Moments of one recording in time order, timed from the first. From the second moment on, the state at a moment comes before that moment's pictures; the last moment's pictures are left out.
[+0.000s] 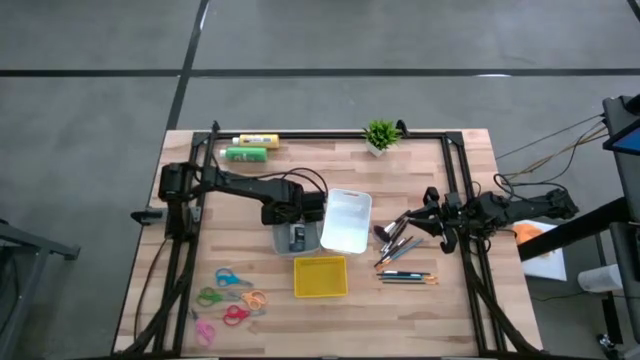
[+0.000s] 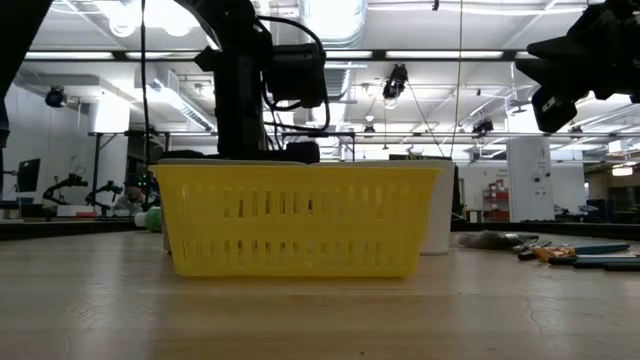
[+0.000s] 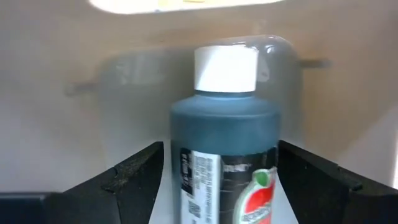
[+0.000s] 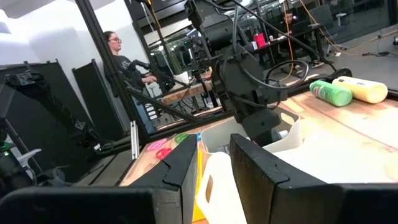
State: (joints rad) left arm 0.08 1.92 1.25 -0.81 -0.11 -1.54; right arm 0.21 0.02 0.01 0.11 0.16 0.37
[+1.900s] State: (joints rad) left arm 0.35 1.36 1.12 -1.24 -0.40 -2.14; right arm 0.21 0.02 0.01 0.11 0.16 0.37
